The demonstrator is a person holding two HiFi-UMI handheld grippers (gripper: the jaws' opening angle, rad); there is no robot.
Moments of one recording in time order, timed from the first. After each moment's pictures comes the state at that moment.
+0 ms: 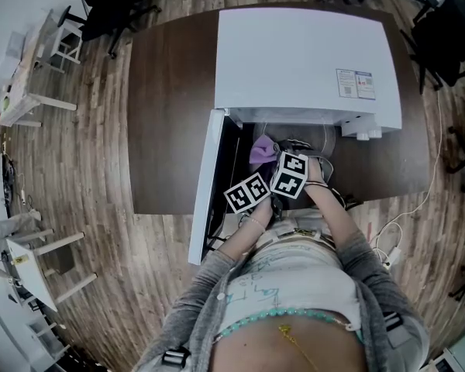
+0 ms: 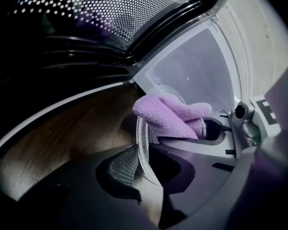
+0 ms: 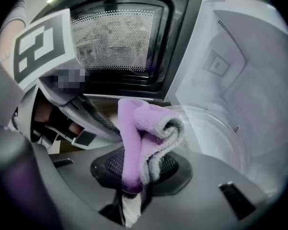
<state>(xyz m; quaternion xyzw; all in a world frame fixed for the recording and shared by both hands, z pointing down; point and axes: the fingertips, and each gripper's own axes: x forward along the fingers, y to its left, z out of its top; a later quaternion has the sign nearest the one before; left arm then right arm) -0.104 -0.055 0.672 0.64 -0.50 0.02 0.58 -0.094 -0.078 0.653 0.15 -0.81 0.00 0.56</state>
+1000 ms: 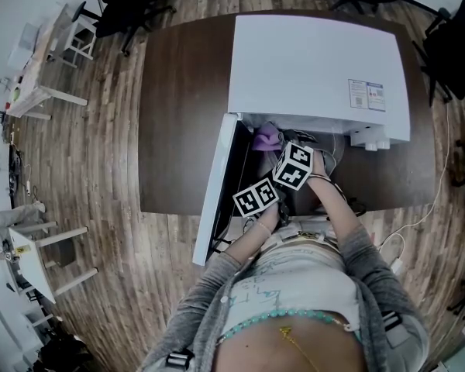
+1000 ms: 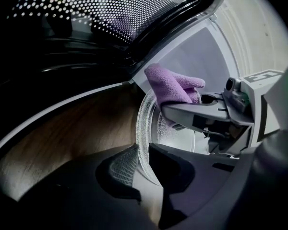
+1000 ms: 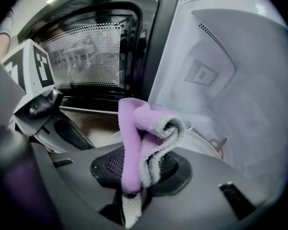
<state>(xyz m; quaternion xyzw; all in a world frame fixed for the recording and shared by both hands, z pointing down) -0.105 -0.056 0.672 0.64 -0.51 0.02 0.58 -0.115 -0.129 0.630 0.18 -0.83 -0.02 0.52</state>
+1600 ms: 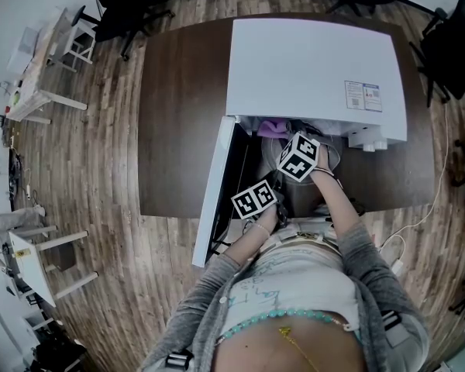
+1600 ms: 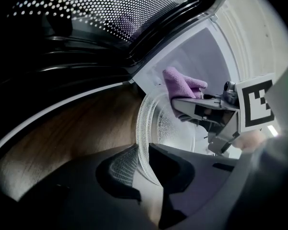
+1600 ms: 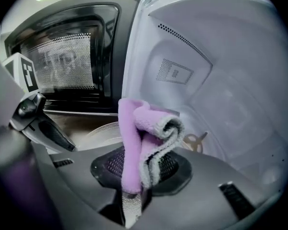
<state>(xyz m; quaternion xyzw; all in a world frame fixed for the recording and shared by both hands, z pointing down) -0.105 -0.055 0.674 0.64 -0.51 0.02 0.58 -0.089 -0.171 0.617 0.26 -0.82 -0.02 0.50</state>
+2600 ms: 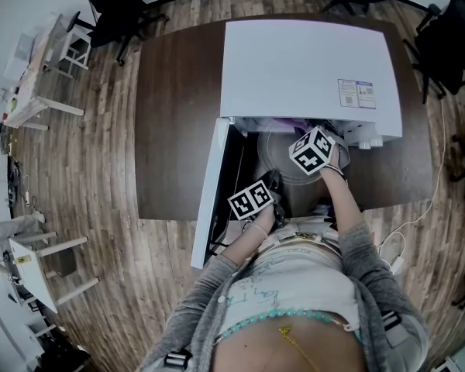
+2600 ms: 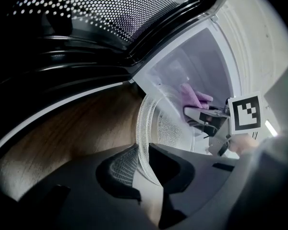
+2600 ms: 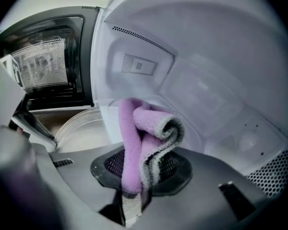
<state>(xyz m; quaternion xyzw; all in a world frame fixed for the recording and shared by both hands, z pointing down) -0.106 -0.054 0.673 0.64 -0.50 0.02 0.58 -0.023 -0.201 0.602 0.39 -0.79 0.00 0.48</state>
